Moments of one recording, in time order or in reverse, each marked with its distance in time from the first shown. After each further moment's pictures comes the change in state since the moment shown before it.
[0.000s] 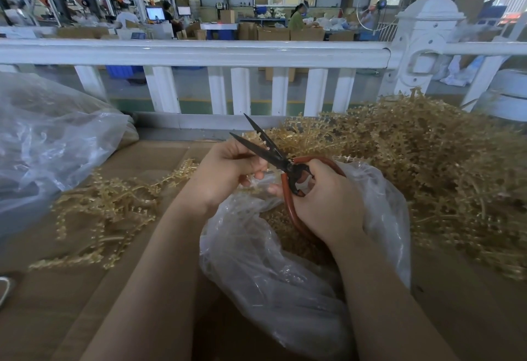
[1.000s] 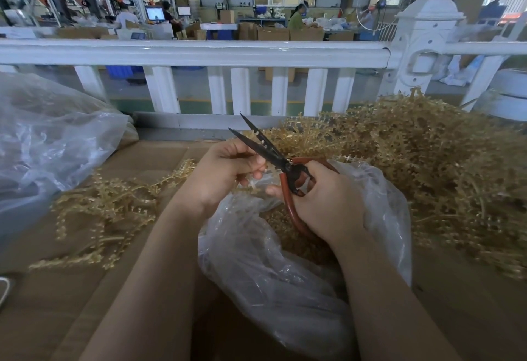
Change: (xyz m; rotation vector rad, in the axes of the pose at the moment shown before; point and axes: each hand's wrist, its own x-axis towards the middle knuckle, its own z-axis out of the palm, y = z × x) left_hand 0.002 -0.008 -0.004 -0.060 -0.033 0.033; right_hand -0.003 -0.003 -0.005 0.099 -0.001 -0.022
